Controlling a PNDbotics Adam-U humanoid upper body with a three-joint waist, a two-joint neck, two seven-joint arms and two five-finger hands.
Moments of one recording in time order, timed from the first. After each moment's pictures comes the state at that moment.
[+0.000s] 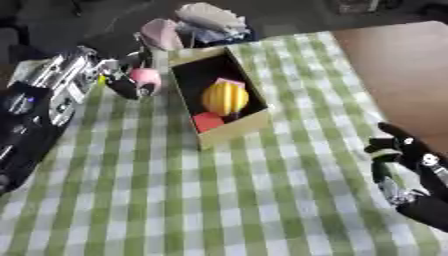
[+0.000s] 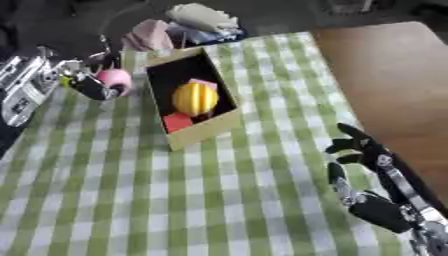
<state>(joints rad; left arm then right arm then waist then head) -0.71 0.73 -0.22 -1.41 -0.96 0.06 -0.37 -0.24 -0.20 0.13 -1.72 0.31 -0.22 0.35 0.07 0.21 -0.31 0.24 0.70</state>
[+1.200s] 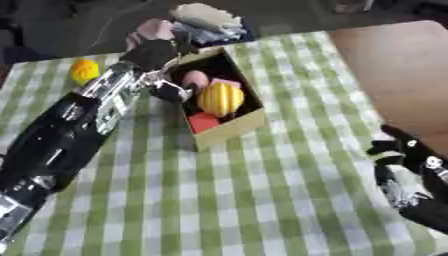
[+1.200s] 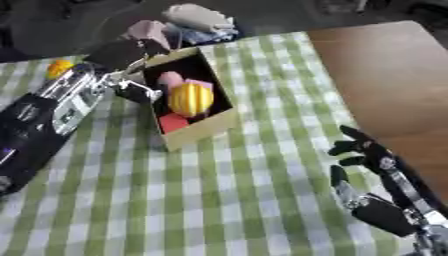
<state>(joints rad) -0.73 0.62 -0.28 -1.34 -0.90 0.06 -0.20 -0.24 -0.20 0.14 -1.72 0.31 -0.22 0.36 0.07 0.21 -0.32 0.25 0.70</state>
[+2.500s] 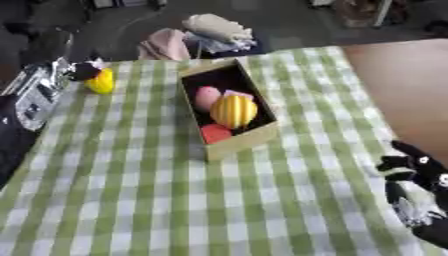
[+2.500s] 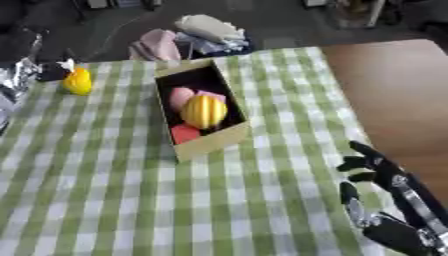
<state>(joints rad) -0.62 0.83 -0.03 -1.07 -0.67 0.35 0.06 -0.26 -0.20 0.16 -1.72 0.28 -0.23 0.39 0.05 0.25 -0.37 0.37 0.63</state>
